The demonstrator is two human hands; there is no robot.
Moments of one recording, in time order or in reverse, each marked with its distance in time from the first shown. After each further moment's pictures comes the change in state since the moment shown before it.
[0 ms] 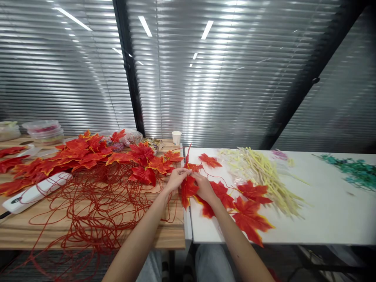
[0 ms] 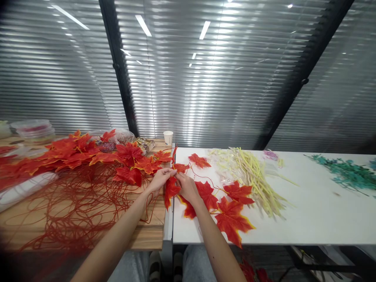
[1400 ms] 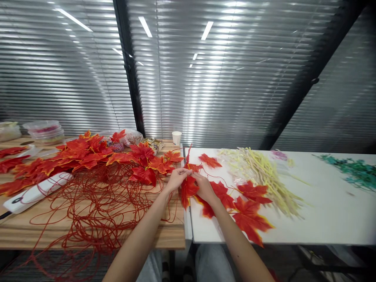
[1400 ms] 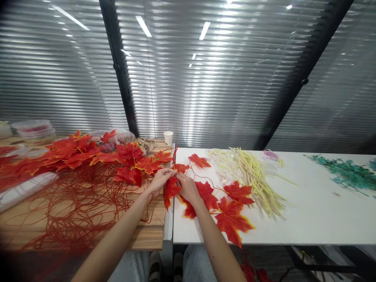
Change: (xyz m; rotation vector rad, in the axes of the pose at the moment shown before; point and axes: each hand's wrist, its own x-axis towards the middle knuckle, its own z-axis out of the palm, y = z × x) left_hand 0.000 0.001 -0.001 0.041 -0.005 0.005; right_hand -0.001 0.007 0.004 0.011 0.012 -0.015
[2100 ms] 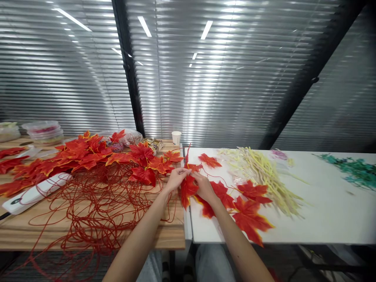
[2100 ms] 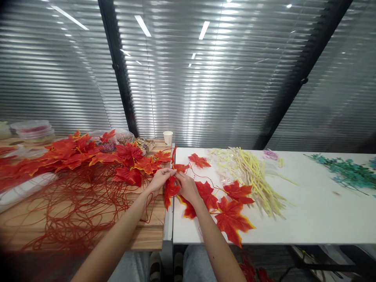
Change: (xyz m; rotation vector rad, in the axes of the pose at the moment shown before) left_hand -0.004 0.006 0.004 -0.050 0.047 -0.031; right_hand 0.001 -0.009 -0.007 -0.048 -0.019 -0.005
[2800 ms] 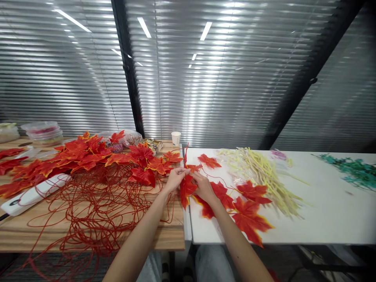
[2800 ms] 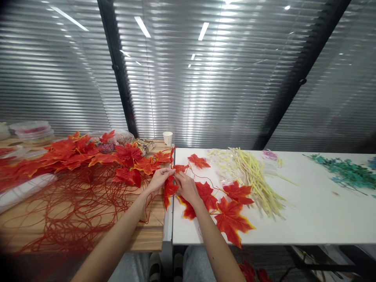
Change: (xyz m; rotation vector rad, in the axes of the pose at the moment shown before) left_hand 0.010 -0.009 -0.005 0.003 0.001 0.048; right_hand 0.001 0.000 -0.001 -0.087 0.029 -0.010
